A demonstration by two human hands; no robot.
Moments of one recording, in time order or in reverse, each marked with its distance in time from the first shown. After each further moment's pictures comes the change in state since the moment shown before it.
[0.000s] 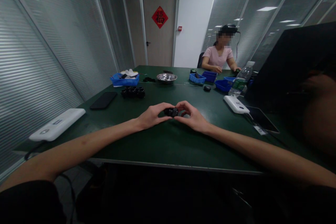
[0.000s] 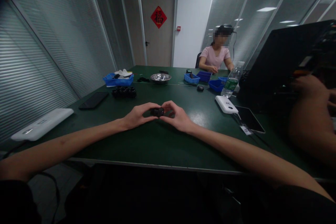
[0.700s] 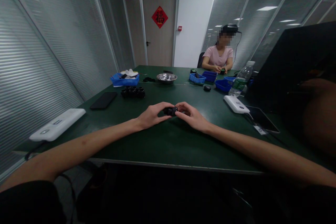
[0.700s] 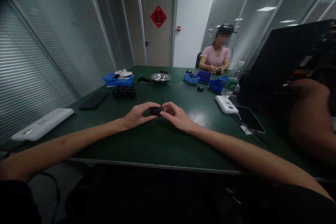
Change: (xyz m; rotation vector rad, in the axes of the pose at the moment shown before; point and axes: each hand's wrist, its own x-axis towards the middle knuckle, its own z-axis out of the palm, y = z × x) left_hand -0.001 0.000 -0.001 -0.008 0.012 -0.029; right_hand 0.001 0.001 0.000 0.015 -0.016 0.091
